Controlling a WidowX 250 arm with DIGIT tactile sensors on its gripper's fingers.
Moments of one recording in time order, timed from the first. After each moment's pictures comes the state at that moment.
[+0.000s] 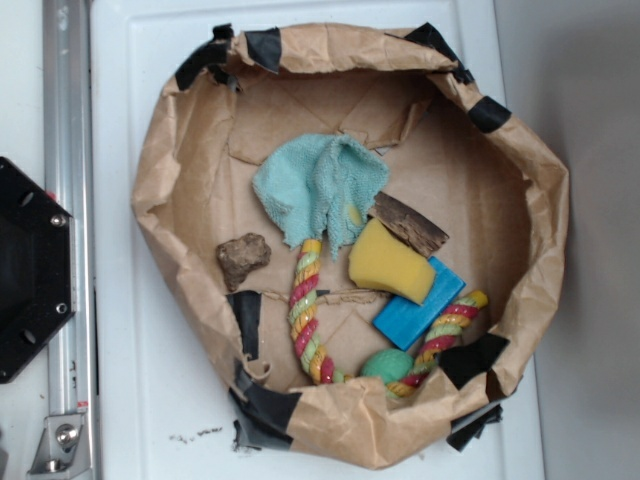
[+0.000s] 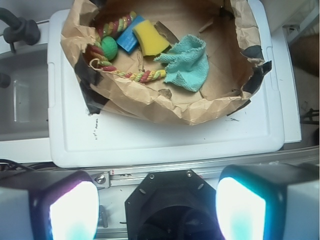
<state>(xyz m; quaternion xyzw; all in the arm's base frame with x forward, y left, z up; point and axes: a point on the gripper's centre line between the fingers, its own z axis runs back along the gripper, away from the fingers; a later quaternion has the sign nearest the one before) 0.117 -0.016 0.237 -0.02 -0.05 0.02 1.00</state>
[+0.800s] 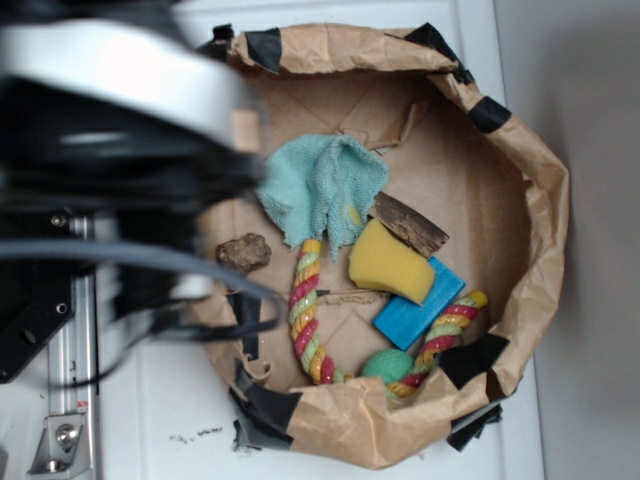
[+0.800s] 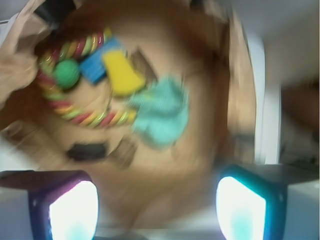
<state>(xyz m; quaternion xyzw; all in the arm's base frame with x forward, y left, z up) 0.220 0.023 0.175 0.07 -0.04 -0.11 0.99</state>
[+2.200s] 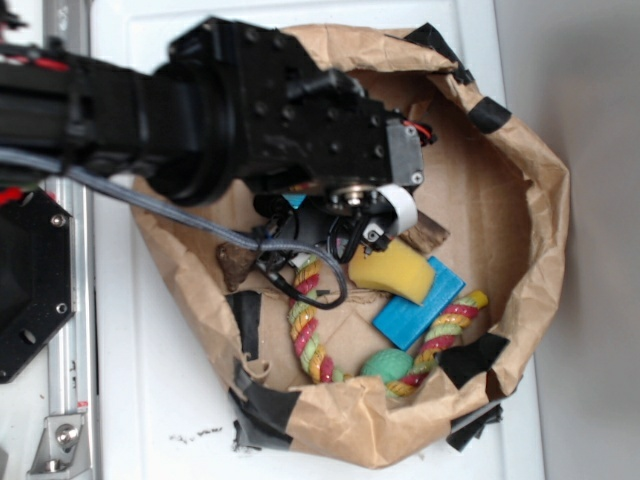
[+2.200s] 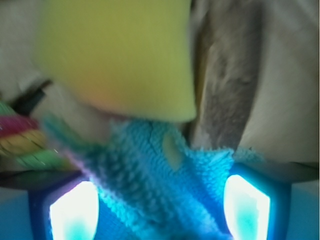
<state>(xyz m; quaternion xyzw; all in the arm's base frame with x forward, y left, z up) 0.265 0.027 0.020 0.03 0.00 -0.41 0.91</state>
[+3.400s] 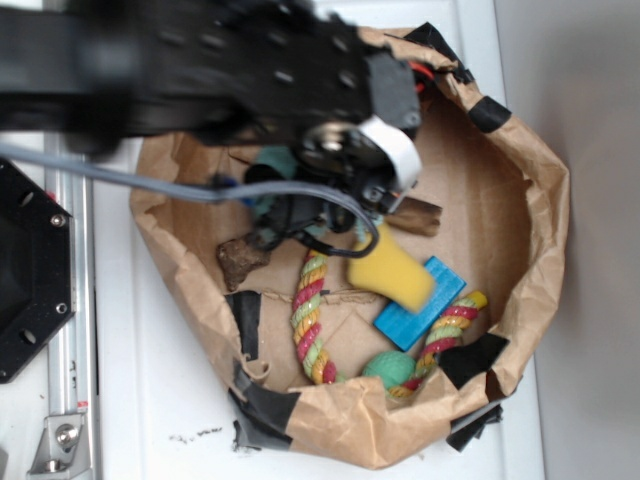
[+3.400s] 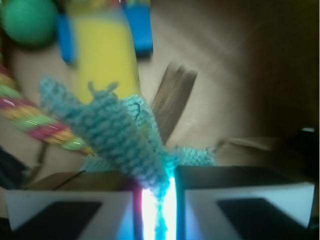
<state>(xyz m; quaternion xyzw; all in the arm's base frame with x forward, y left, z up) 0.262 0.033 0.108 0.04 -0.09 -0.32 0.94</state>
